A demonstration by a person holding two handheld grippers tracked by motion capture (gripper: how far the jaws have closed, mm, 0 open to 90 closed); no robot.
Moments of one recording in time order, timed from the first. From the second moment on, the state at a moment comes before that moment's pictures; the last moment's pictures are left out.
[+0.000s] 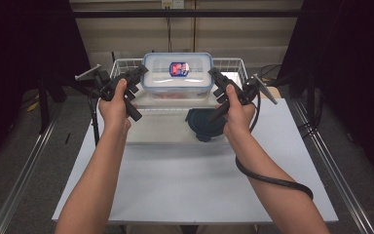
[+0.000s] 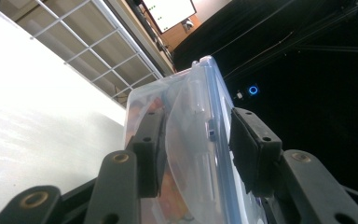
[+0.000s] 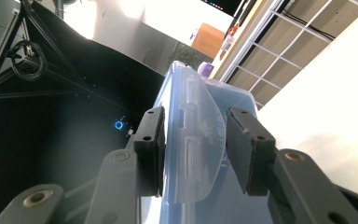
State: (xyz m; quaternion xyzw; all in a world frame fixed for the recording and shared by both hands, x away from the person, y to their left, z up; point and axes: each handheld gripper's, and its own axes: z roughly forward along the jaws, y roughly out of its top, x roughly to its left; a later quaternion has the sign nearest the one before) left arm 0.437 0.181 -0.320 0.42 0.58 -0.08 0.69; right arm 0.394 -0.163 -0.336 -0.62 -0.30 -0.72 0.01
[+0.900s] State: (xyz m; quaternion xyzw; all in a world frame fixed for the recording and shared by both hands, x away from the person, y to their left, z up) left arm 0.447 0.171 -0.322 0.43 0.59 -0.05 0.68; right arm 0.410 -0.164 -0.337 -0.63 -0.30 -0.71 -0.02
